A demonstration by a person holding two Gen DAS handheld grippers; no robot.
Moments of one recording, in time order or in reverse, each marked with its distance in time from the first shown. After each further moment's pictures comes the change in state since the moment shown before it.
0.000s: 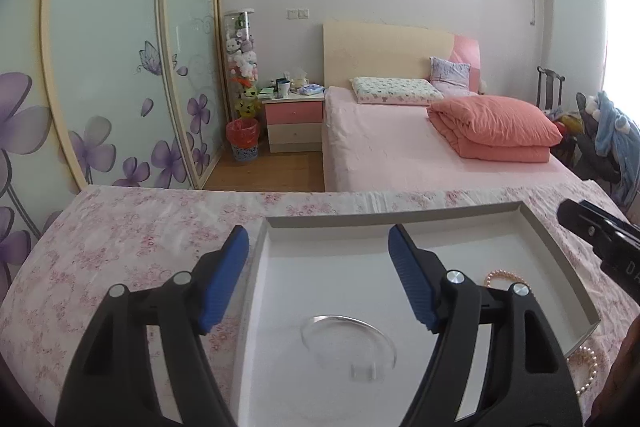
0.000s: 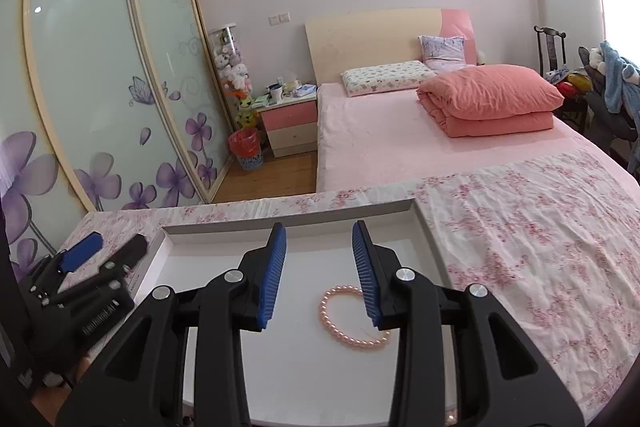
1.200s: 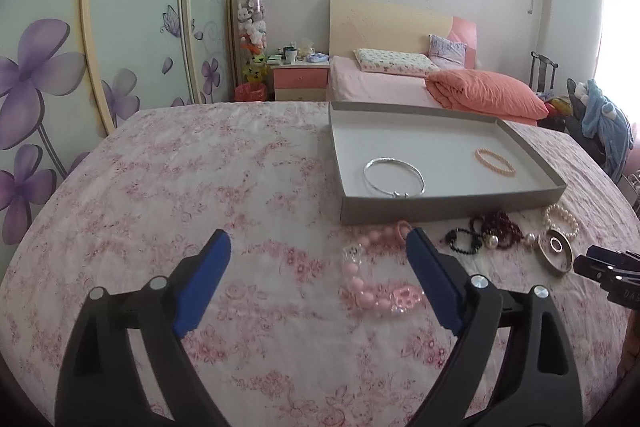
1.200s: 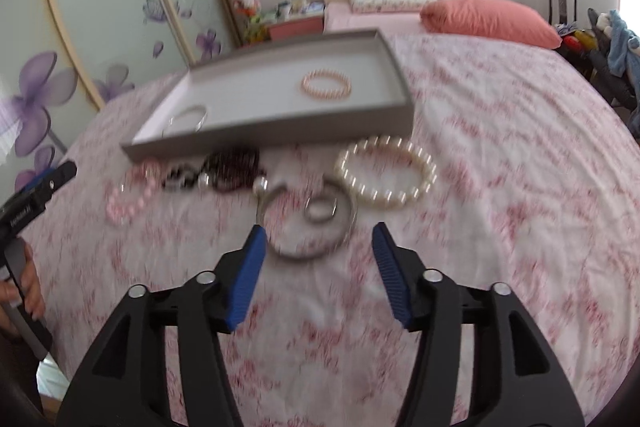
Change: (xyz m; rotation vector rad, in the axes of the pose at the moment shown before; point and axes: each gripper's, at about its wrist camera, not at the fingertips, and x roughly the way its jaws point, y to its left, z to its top) left arm -0.126 0.074 -0.116 -0.007 0.107 -0.034; right arm -0.085 -0.029 -0.138 -0.067 0.326 0.036
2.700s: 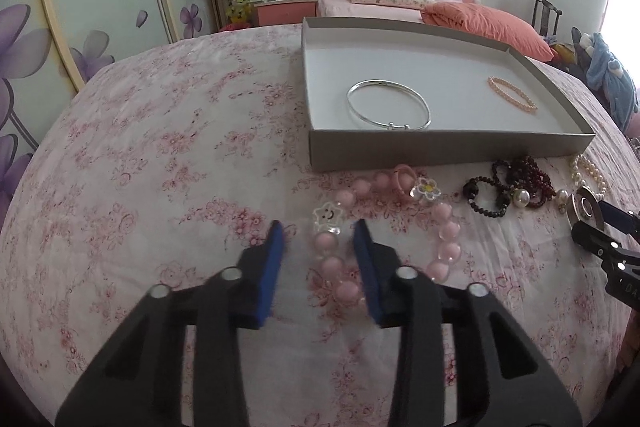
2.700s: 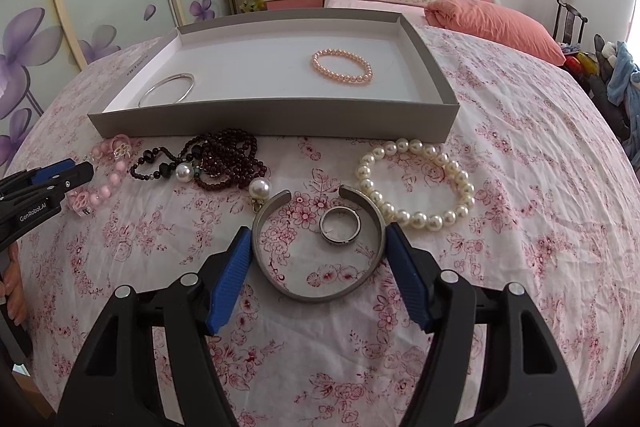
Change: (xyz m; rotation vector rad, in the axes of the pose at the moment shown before) left arm 0.067 -0.023 -0.010 0.047 0.251 -0.014; right arm 0.031 0.024 0.013 -0.084 0.043 -0.096
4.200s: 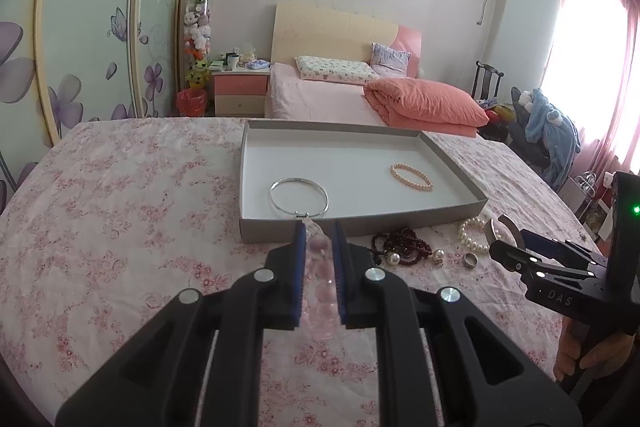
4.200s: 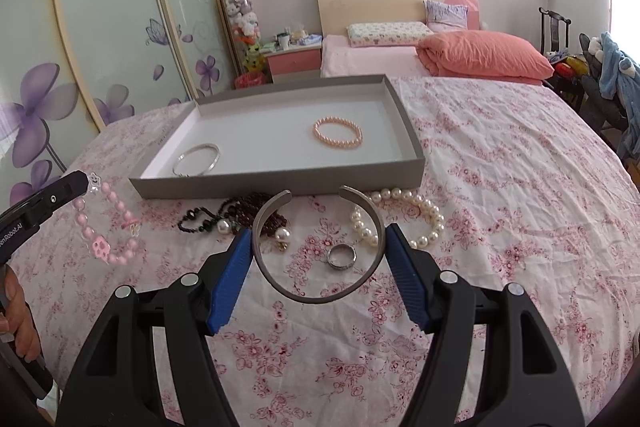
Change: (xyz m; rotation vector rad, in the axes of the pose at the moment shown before) left arm -0.099 -0.018 0.003 -0.024 -0.289 -0.211; right arm -0.059 -0.012 0.004 0.090 -0.210 0.054
